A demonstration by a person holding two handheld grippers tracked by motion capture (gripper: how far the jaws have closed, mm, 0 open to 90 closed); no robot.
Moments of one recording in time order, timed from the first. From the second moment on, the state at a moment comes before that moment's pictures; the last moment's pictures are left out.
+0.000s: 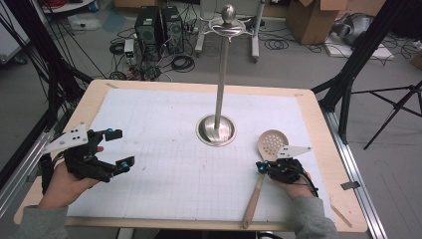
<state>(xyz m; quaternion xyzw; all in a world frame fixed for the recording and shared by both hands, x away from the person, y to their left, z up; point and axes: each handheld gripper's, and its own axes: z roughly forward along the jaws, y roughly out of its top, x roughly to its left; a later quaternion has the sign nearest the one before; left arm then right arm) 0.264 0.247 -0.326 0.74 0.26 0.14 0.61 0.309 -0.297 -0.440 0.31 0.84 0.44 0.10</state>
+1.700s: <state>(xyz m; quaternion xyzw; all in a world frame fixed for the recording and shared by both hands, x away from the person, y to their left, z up) 0.257 0.258 -0.323 0.73 0.26 0.15 0.61 0.272 -0.268 -0.441 0.26 0.86 0.43 0.05</state>
